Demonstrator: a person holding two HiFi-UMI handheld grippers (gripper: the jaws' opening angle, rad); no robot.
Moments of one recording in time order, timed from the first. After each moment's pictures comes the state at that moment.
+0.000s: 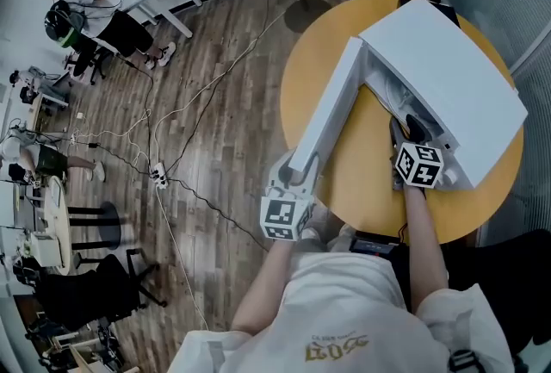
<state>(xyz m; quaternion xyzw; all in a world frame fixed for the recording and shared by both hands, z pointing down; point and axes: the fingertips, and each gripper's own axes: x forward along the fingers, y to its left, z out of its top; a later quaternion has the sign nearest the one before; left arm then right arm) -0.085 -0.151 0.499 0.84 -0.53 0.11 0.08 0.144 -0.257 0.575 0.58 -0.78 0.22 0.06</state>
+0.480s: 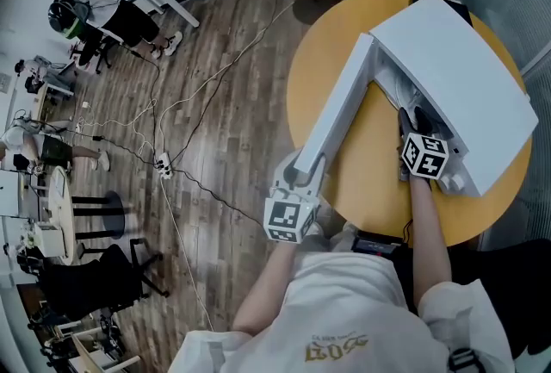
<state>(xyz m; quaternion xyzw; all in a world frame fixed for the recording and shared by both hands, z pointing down) -0.088 -0.149 0.502 0.83 -0.53 0.11 0.08 0.144 -0.286 0.595 0.59 -0.78 0.22 0.07</state>
